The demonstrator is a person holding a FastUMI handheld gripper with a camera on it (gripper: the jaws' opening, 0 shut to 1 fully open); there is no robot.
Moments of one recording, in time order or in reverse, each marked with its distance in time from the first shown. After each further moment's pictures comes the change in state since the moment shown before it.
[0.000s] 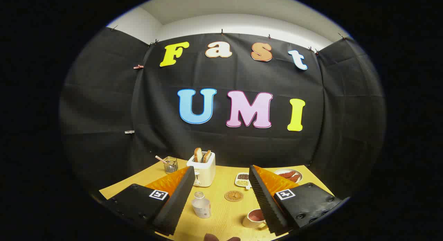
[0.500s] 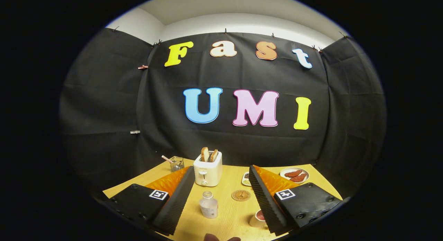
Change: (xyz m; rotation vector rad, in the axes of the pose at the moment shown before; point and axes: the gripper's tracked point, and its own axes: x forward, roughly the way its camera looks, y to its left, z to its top) arm 0.002 0.020 -0.004 0.011 -0.002 0.038
